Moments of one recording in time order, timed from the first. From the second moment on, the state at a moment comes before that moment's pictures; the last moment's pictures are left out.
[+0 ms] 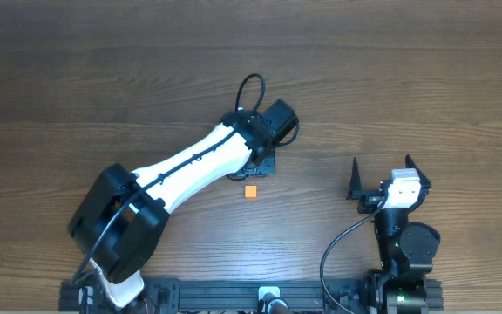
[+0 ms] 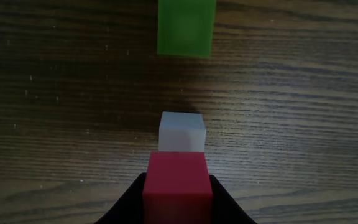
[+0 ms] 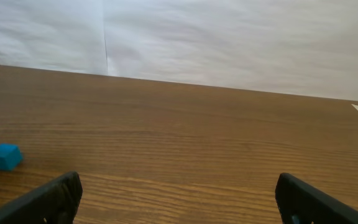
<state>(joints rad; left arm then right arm) -0.78 1.89 1.35 -0.93 -0.10 -0.80 -0.04 0.02 0.01 -0.07 -0.07 -0.09</state>
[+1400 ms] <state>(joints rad) -0.77 1.94 1.35 -0.89 -0.07 -0.78 -0.04 0.02 0.01 -0.07 -0.07 -0.09</state>
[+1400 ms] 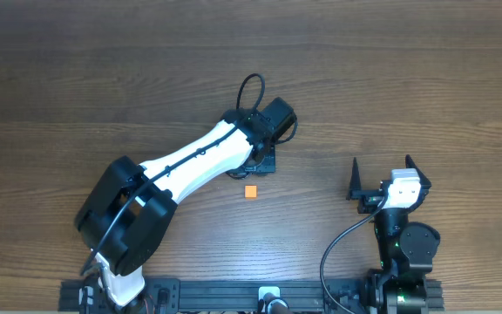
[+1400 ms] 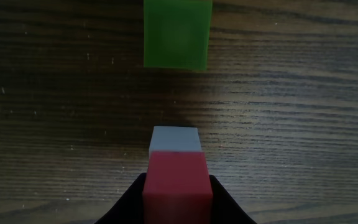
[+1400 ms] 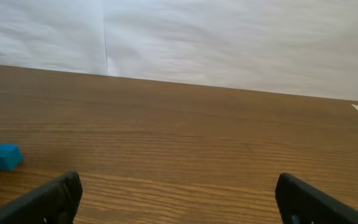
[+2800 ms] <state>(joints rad) -0.84 1.93 1.29 -0.91 -0.02 -0.81 -0.04 0.02 0.01 -0.07 -0.07 -0.09</state>
